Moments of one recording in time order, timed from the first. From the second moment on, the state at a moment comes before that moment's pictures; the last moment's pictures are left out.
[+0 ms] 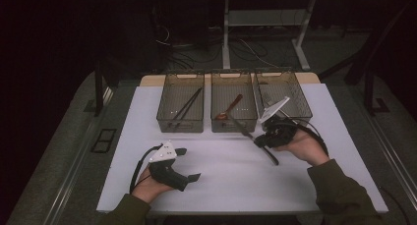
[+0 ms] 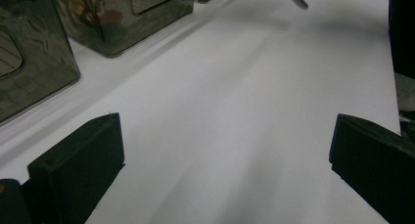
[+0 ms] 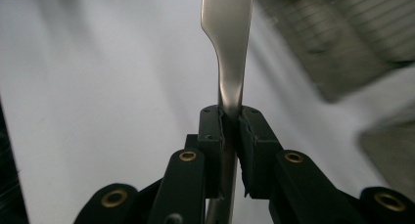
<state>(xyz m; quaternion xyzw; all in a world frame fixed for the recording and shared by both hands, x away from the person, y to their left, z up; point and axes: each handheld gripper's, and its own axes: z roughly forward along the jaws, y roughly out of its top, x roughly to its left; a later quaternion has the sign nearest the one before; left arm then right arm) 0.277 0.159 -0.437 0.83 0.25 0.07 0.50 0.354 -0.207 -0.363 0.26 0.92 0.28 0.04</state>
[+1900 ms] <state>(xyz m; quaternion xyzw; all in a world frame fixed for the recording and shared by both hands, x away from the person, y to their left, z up) 0.274 0.167 -0.436 0.83 0.24 0.08 0.49 0.389 -0.313 -0.360 0.39 0.80 0.42 0.18</state>
